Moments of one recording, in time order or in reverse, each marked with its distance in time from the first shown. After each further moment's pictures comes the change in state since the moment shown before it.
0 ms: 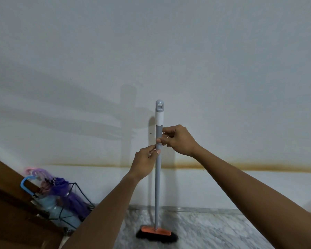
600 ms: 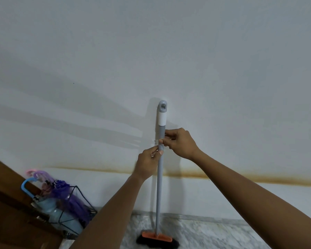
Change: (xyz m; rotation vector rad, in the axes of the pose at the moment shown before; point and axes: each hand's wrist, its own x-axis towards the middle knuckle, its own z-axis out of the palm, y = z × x) left_hand 0.033 -0.005 0.000 -0.018 0.056 -0.043; right_hand 0.035 0.010 0.005 -0.089 0.043 0.027
